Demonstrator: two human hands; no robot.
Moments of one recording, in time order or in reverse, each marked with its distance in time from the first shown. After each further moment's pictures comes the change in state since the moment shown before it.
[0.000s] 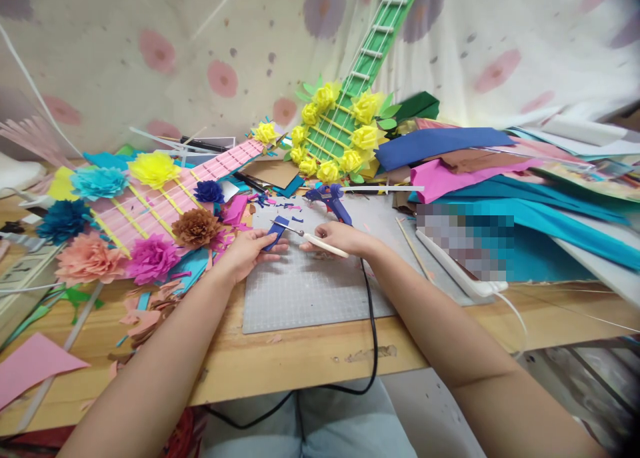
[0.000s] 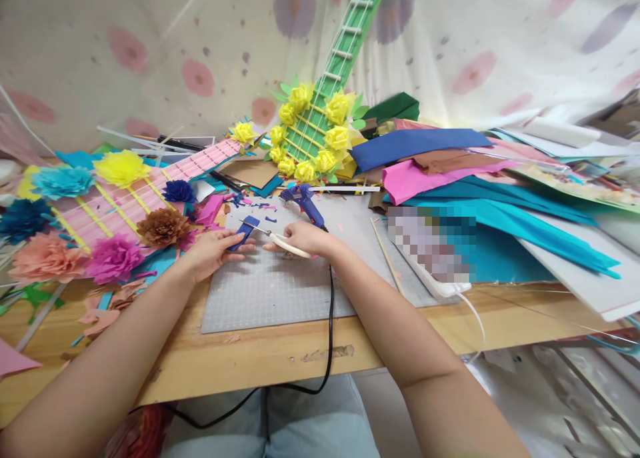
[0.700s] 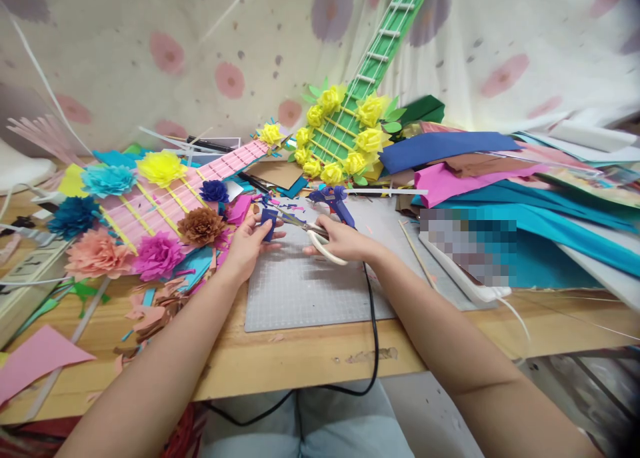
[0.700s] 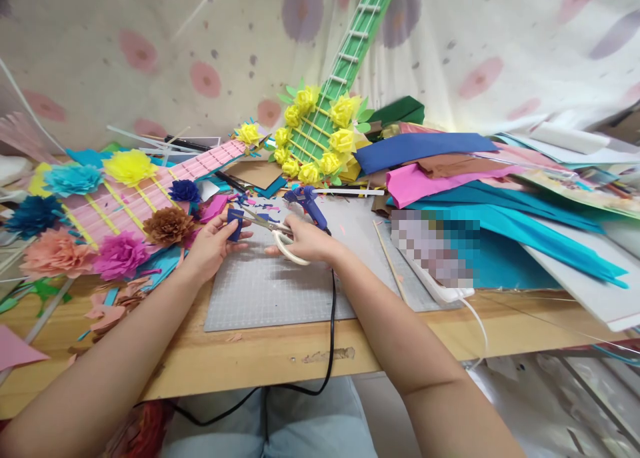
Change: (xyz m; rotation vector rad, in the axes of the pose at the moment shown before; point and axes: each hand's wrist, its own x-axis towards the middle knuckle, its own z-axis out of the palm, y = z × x) left_hand 0.001 -0.004 0.001 -0.087 0.087 0.329; right_hand 0.000 0.011 0.006 -0.036 0.166 -0.193
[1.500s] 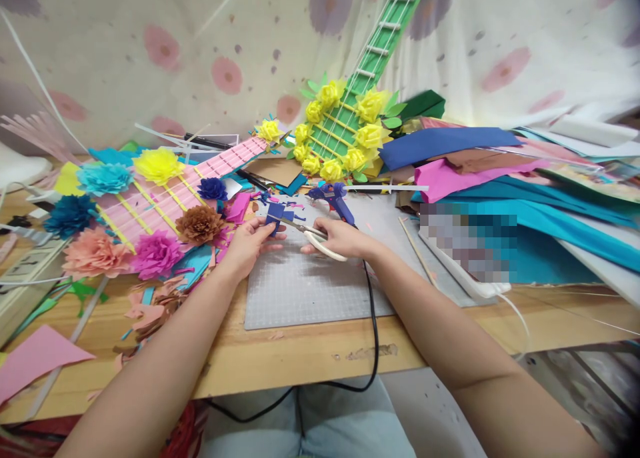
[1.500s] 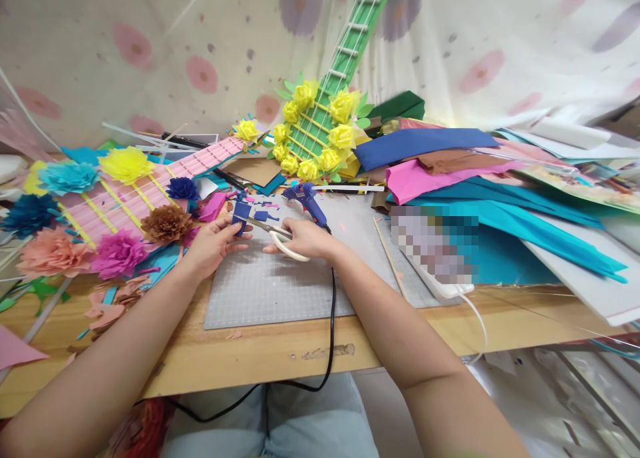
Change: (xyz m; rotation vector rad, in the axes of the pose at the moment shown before) left_hand -0.001 0.005 0.001 0.056 -0.039 -0.084; right_hand 0.002 -0.003 0.001 -0.007 -0.024 0.034
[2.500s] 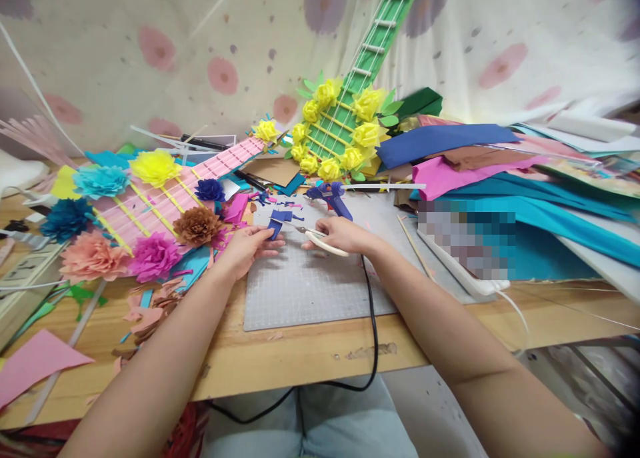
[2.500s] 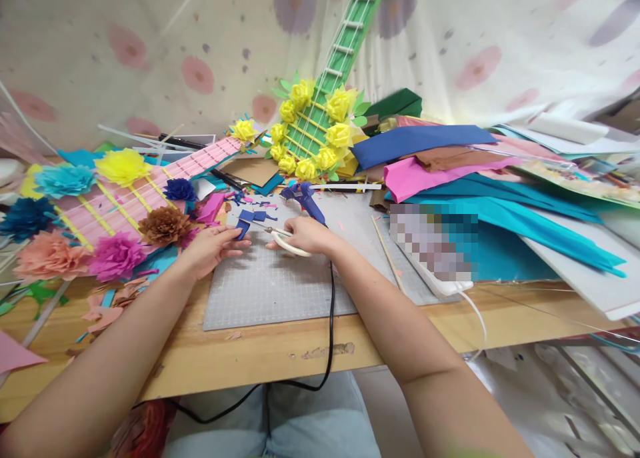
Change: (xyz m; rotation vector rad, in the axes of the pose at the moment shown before) left_hand -0.002 0.006 0.000 0.021 0.037 -0.206; right_hand 0.007 0.006 -0.003 -0.050 -0.001 0.069
